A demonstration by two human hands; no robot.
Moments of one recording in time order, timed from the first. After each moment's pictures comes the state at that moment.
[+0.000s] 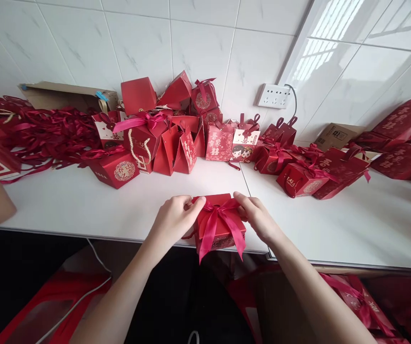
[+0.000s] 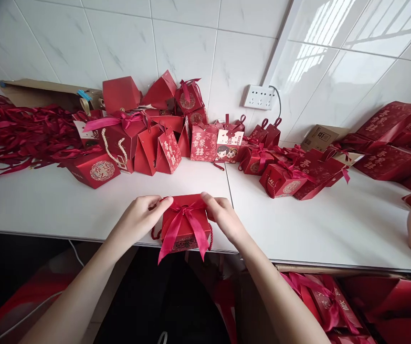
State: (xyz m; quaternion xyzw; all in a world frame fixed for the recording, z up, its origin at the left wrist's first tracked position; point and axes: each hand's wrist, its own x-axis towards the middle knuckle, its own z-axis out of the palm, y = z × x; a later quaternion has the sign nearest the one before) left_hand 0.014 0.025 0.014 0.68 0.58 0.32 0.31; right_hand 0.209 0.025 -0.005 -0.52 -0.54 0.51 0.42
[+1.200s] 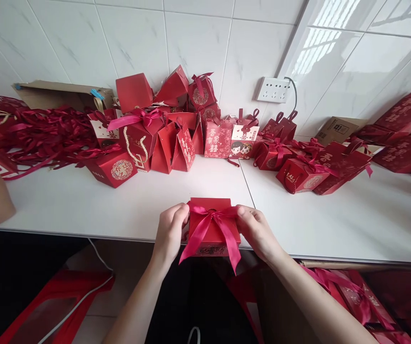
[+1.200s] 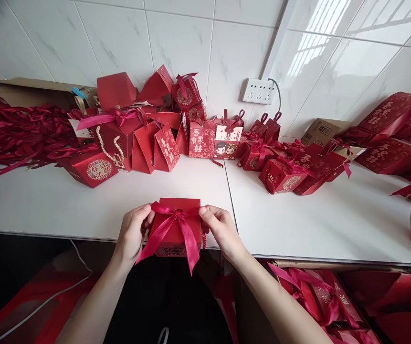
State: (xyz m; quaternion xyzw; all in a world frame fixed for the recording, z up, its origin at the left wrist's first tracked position) left_hand 0.019 0.008 -0.023 0.52 0.48 0.51 0.49; right_hand 0.203 -0.003 -0.026 -0.43 -0.47 0.57 0.51
